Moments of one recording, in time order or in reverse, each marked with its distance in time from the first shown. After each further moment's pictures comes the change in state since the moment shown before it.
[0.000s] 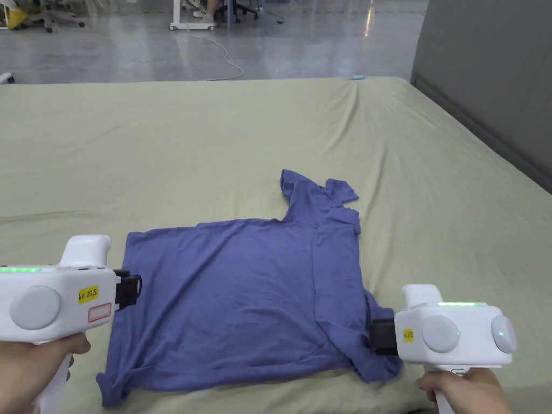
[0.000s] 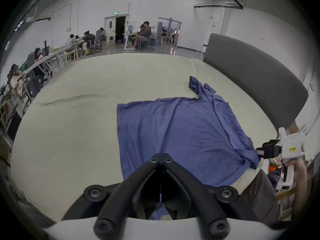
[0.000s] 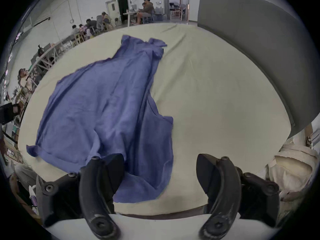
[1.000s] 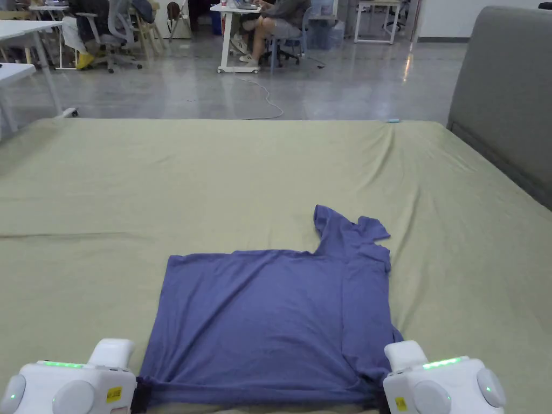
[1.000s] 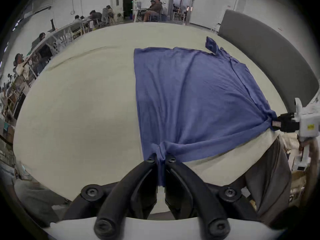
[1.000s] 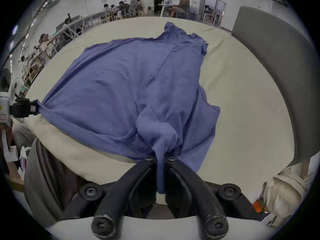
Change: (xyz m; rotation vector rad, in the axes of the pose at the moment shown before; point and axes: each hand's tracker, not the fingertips) left arm -0.024 -0.111 -0.002 -0.230 0.091 0.053; right arm -0.045 -0.028 0.008 -0.026 0.095 0.274
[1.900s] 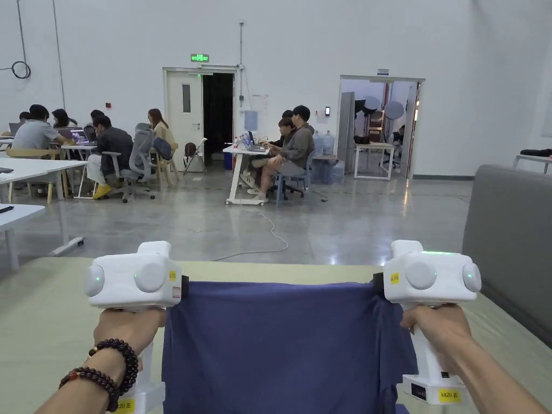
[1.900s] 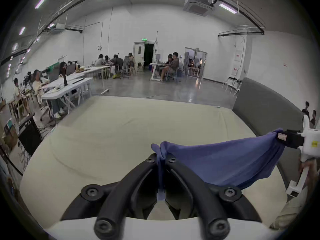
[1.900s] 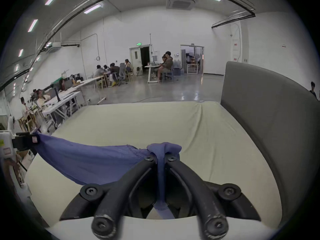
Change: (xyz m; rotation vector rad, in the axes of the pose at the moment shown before) left arm 0.007 0.420 0.044 0.516 0.101 0.121; right arm 0.093 0.435 0.069 0.554 -0.027 -0.151
